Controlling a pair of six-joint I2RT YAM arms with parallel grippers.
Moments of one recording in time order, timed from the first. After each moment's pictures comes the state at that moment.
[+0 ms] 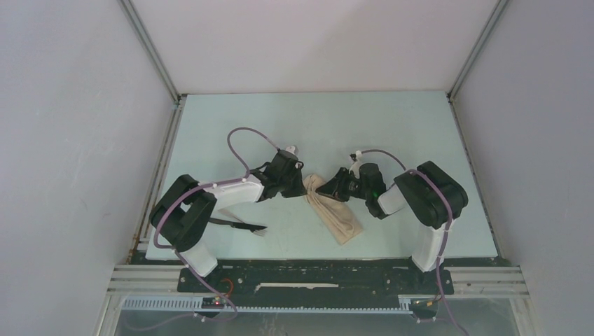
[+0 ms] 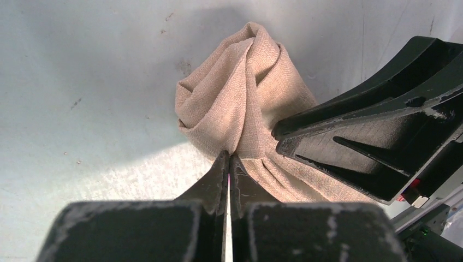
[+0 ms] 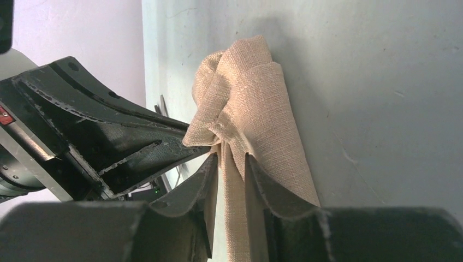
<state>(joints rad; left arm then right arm) -0.69 1.66 0.88 -0.07 0.05 -0.73 0.47 1.88 0.53 0.93 -0.54 1.02</state>
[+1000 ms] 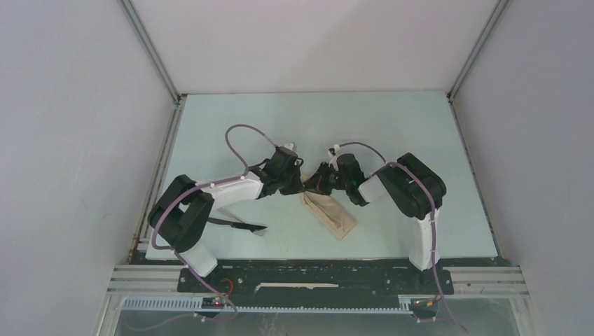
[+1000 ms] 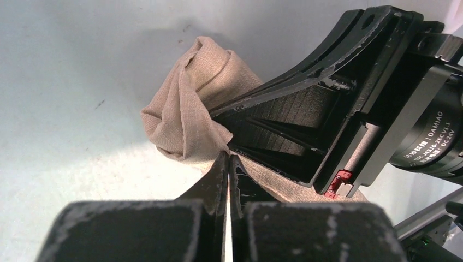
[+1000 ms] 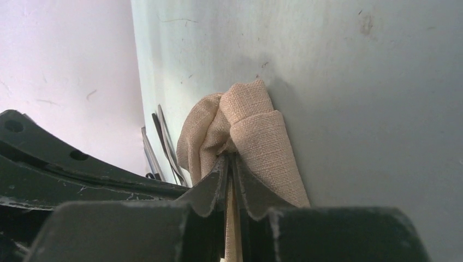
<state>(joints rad) -0.69 1.65 0.92 -0.13 0.02 -0.73 0.57 2.05 0.80 0.80 -0.52 1.05</state>
